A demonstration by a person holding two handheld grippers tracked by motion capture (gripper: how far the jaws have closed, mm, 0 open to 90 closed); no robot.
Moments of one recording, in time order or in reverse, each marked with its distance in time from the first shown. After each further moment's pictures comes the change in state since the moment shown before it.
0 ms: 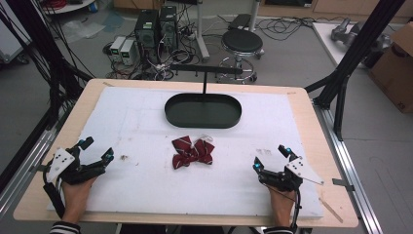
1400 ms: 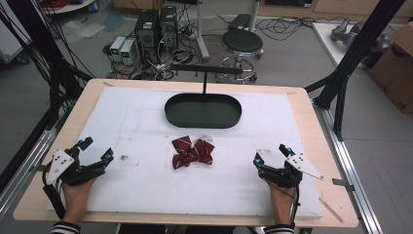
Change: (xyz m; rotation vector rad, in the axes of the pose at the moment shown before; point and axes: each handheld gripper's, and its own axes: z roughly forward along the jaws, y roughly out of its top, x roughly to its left) left arm -0.001 -0.001 -0.002 -0.026 0.004 0.011; right arm 0.001 0.010 0.007 0.065 -0.061 0.096
